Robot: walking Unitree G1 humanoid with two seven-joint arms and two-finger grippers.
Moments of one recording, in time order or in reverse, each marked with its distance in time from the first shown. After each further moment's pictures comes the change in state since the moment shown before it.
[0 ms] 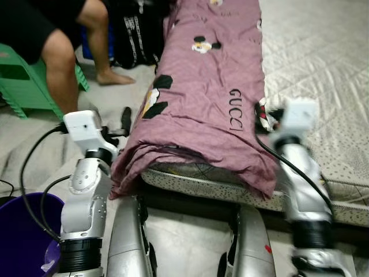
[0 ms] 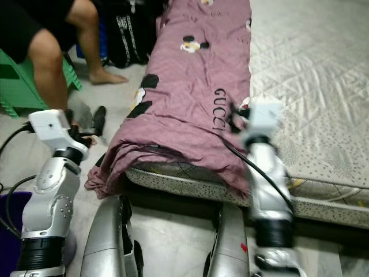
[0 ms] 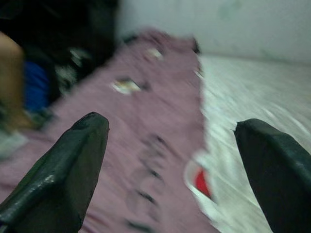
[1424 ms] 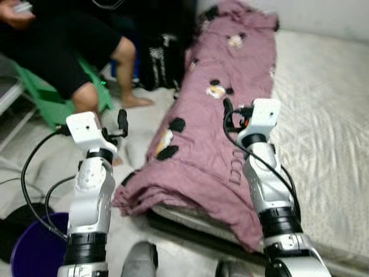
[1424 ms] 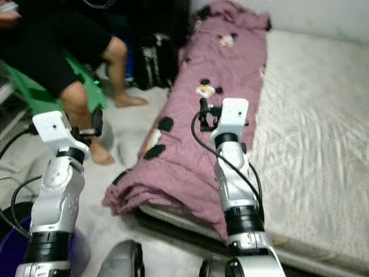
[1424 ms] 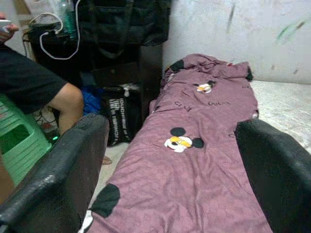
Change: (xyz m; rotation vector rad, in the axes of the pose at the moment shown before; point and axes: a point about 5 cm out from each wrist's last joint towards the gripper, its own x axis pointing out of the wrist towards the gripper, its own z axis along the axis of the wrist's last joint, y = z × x) left arm 0.007 0.002 -0.015 0.039 0.028 0.100; right arm 0.011 0.037 -0.027 0.073 0.026 0.015
